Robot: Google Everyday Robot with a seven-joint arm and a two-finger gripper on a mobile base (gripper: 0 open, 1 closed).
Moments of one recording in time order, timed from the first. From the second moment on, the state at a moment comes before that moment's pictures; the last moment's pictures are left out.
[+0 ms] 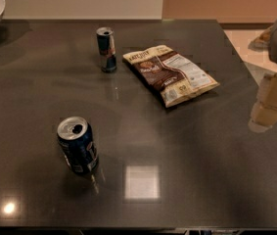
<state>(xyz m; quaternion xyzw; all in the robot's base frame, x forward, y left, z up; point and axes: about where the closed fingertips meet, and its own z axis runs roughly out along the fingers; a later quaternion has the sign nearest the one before) 0.438 -0.217 0.976 -0.60 0.78 -0.03 0.16</state>
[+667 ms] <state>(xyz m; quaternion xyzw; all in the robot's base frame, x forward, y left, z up) 0.438 -0.217 0.976 -0.60 0.78 -0.03 0.16</state>
